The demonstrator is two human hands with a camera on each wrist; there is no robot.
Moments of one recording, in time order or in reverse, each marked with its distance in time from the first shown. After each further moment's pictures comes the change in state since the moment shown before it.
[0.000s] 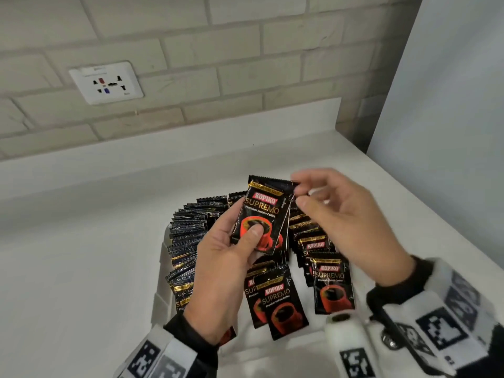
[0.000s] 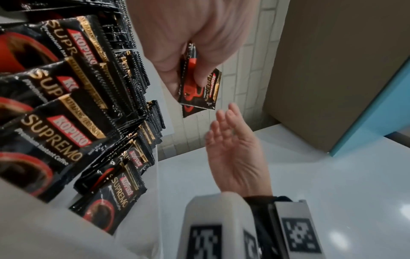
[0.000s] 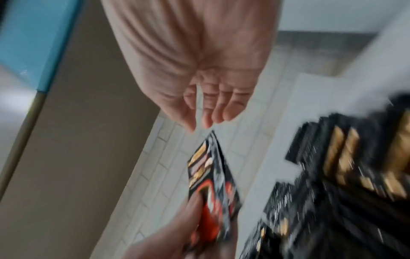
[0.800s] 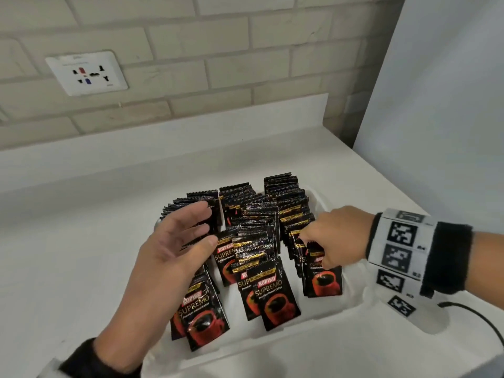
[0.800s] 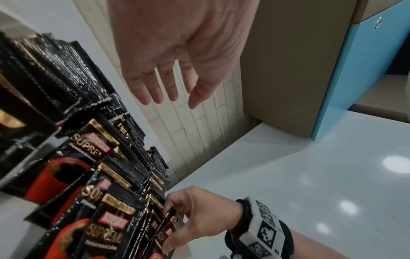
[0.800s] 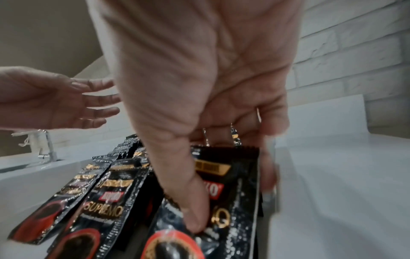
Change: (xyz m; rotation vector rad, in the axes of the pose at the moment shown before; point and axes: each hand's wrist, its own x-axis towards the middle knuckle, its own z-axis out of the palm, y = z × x) left_hand -0.018 0.035 -0.047 0.487 0.020 0.062; right_hand 0.018 0.036 -0.014 -1.373 -0.981 0.053
